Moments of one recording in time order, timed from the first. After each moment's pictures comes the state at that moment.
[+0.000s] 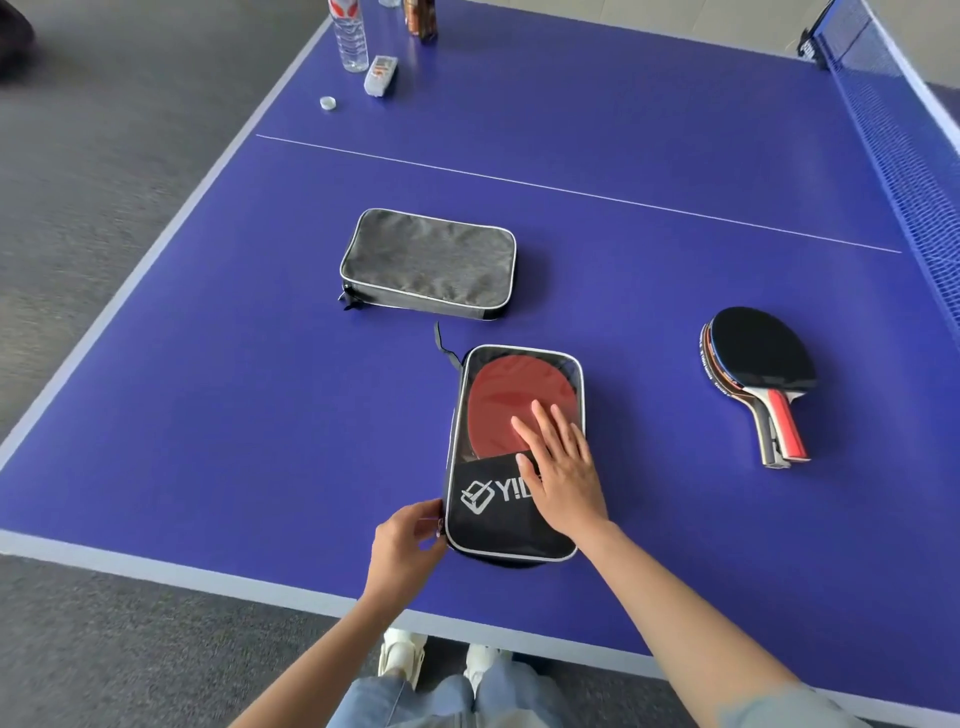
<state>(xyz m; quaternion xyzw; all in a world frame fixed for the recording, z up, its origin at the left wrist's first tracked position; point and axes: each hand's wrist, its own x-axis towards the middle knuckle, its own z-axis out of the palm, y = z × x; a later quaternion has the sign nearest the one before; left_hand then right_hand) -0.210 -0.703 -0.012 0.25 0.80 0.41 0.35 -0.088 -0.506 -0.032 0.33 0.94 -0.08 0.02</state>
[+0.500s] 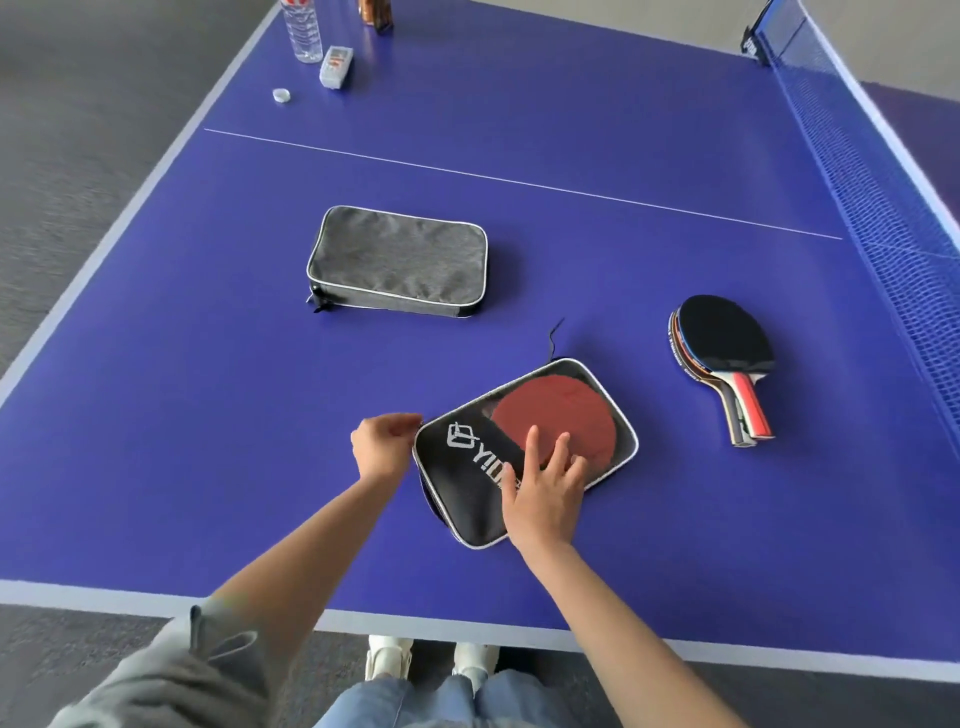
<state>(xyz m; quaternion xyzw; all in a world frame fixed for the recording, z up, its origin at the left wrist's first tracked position) -0.283 -0.615 -0.009 0.13 0.83 0.45 0.31 -0.103 -0.562 -0.009 0.56 0.82 -0.09 0.07</state>
